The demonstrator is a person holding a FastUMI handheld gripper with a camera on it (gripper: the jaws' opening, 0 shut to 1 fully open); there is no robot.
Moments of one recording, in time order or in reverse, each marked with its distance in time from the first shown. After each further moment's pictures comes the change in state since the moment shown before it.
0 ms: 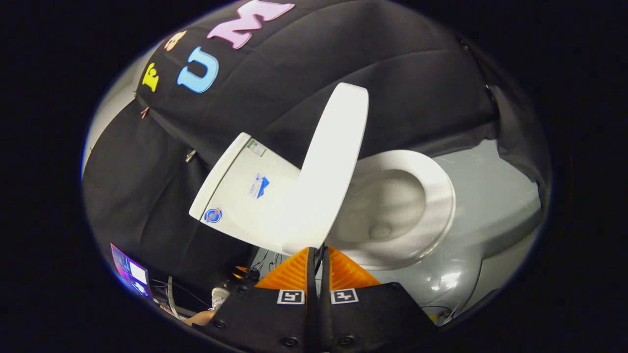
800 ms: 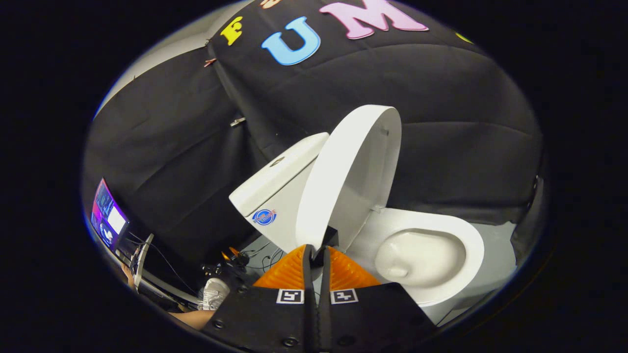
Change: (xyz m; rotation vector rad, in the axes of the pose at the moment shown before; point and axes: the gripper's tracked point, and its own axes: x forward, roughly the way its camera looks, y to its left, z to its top) arm 0.037 0.160 0.038 -0.396 -0.003 0.127
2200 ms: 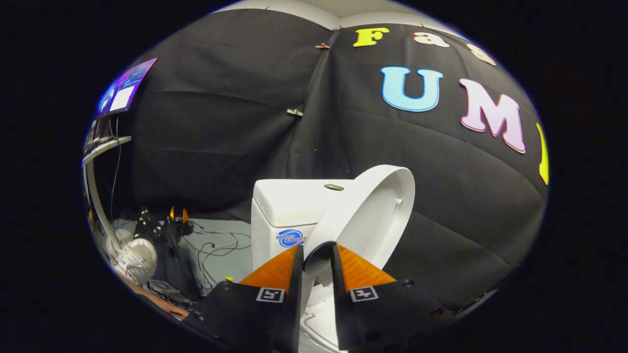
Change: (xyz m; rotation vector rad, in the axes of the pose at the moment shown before) arm 0.081 0.105 -0.016 -0.674 -0.198 -0.030
